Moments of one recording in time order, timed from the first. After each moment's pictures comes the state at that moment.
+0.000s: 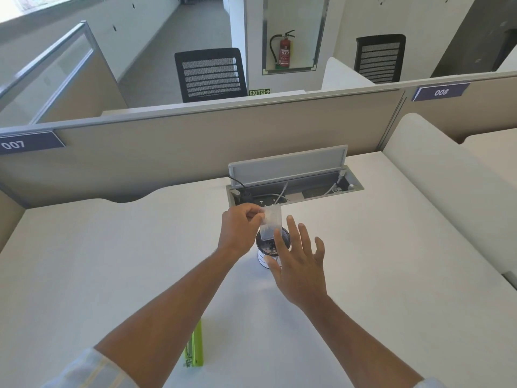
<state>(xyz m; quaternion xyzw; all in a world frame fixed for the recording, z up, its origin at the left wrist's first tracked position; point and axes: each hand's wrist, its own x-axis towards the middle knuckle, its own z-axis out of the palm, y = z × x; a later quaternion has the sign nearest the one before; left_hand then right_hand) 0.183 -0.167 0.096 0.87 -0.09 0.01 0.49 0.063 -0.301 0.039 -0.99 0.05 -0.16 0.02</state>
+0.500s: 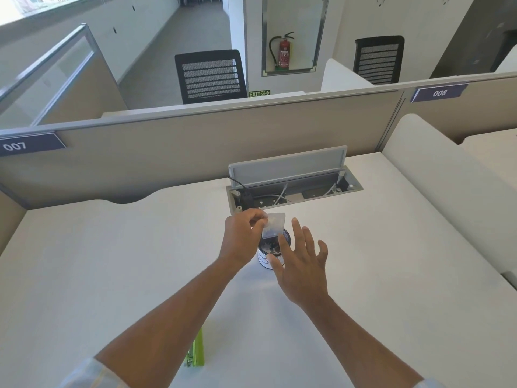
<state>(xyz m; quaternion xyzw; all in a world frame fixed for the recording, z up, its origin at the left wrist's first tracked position) 0.164 -0.165 0.095 0.87 -0.12 0.02 0.48 0.061 -0.302 0.039 -0.98 0.08 -0.16 0.03</state>
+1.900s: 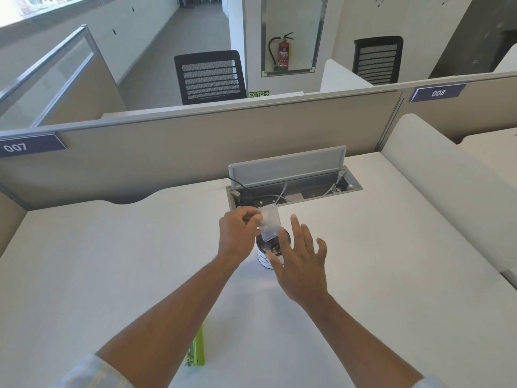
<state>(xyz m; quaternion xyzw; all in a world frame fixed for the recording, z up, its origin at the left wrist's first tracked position) 0.175 -0.166 0.086 0.82 -0.03 -0.01 0.57 0.064 -0.300 0.044 -0.98 0.09 -0.15 0.03</state>
